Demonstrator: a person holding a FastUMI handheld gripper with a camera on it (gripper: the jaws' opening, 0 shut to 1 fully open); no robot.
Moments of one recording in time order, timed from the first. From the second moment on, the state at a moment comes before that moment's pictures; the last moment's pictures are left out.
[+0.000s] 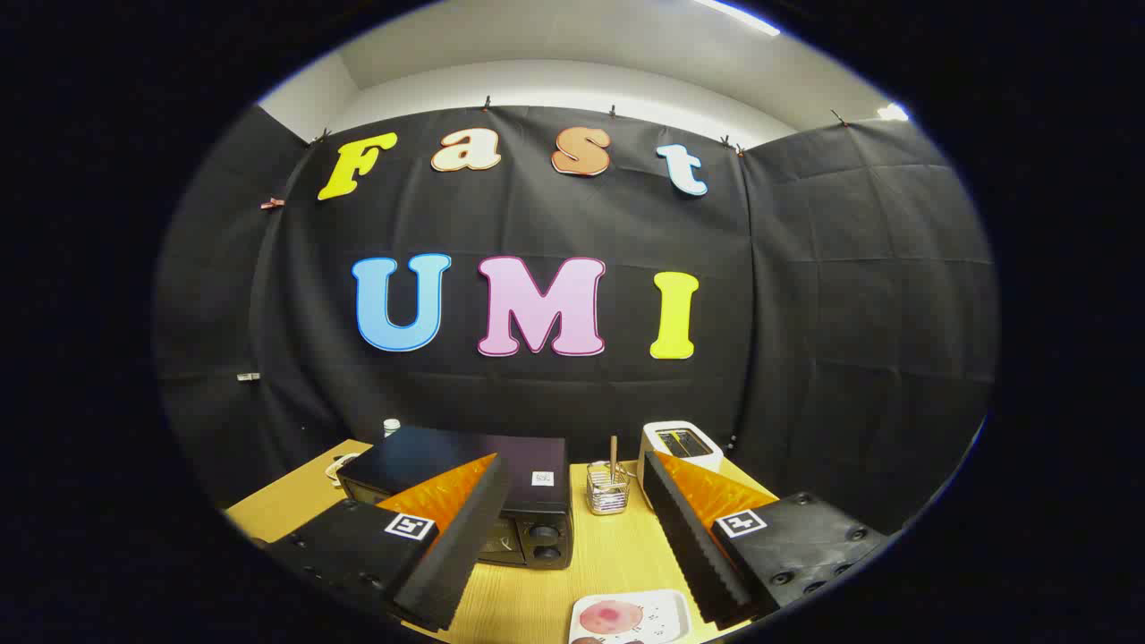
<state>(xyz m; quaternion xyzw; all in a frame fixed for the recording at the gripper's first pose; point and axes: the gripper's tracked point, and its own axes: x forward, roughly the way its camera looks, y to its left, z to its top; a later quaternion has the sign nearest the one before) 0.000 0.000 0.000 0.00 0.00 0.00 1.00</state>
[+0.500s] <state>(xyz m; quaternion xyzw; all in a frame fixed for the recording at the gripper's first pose) -0.010 0.010 0.003 -0.01 0.00 0.01 1.00</state>
